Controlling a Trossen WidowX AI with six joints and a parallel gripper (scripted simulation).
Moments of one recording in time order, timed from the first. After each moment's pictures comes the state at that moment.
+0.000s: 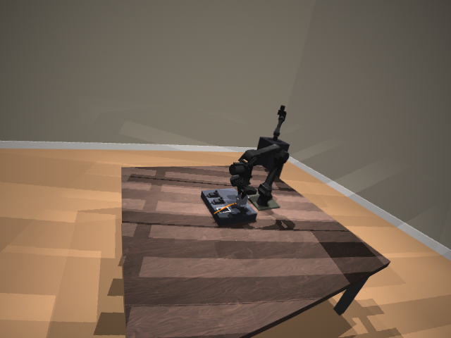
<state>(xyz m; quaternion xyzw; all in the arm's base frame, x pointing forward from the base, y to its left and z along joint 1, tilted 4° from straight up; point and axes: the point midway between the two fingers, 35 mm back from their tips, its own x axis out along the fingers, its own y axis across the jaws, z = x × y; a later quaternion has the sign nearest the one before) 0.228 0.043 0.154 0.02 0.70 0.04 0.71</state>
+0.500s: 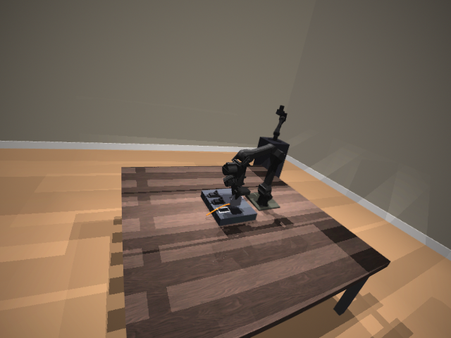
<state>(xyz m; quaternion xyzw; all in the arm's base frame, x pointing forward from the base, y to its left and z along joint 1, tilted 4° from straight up) 0.268 0.044 0.156 0.03 0.70 0.03 0.71</state>
